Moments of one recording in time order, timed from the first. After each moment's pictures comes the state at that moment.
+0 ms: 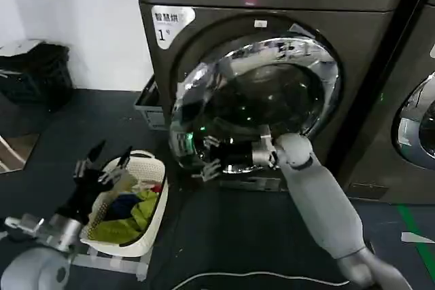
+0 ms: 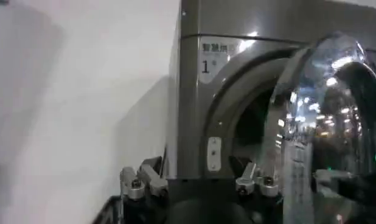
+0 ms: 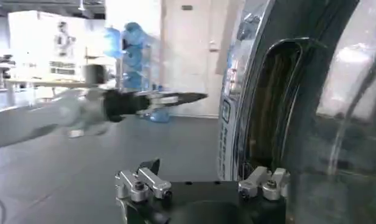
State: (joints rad) left arm 1.41 -1.26 -0.87 -2.17 -0.52 0.15 0.31; right arm -0.50 1.27 0.09 1.50 0.36 -0.23 -1.30
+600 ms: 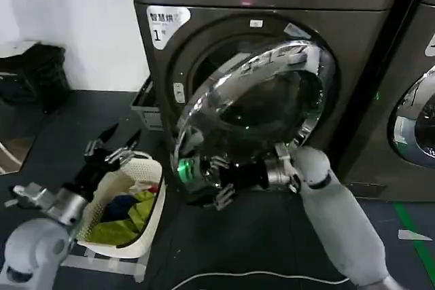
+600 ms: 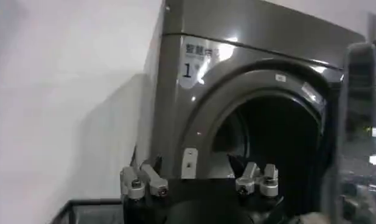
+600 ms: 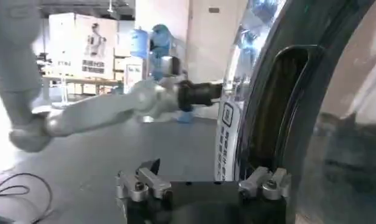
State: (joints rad) left arm 1.28 -1.10 -0.79 -2.11 -0.67 0.22 0.29; right arm -0.65 1.16 0.16 1.67 0.42 -0.22 -1.39
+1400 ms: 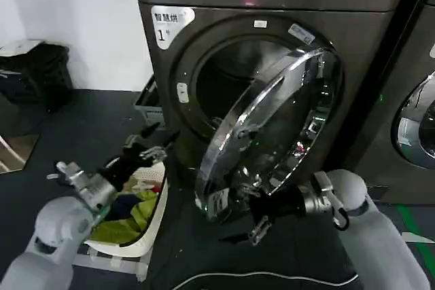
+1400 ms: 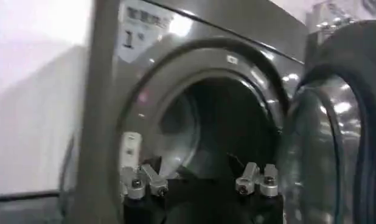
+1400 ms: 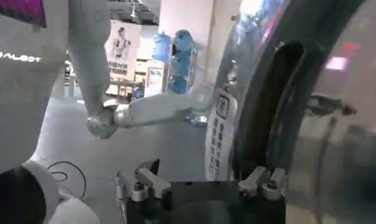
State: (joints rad) left arm 1.12 -1.01 -0.56 -2.03 -0.76 0.30 0.39; right arm -0.84 1.00 0.32 1.75 0.52 -0.10 -1.46
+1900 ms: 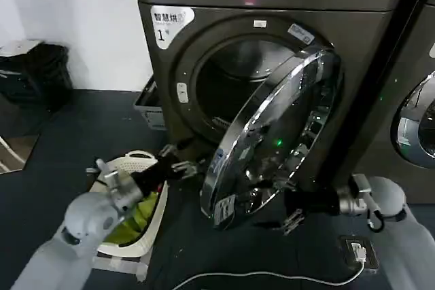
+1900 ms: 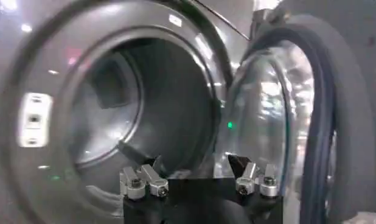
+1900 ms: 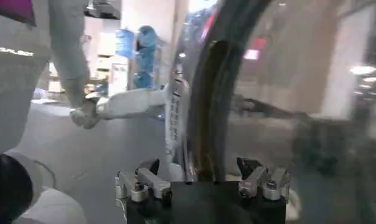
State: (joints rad) left arm 1.02 -0.97 -0.34 -1.98 -0.76 0.28 0.45; right arm -0.92 0.97 0.55 1.65 0.55 -0.05 -1.46
